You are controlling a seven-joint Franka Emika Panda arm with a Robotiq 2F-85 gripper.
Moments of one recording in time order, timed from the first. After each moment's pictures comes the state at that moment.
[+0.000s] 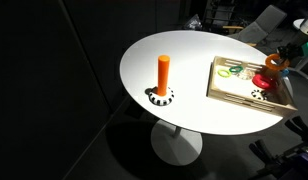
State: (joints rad) arm 0.19 0.33 -0.59 -2.44 -0.40 2.92 0.57
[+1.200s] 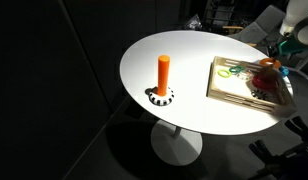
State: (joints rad) arm 0.30 0.54 -0.67 -2.21 -0.40 2.71 0.79
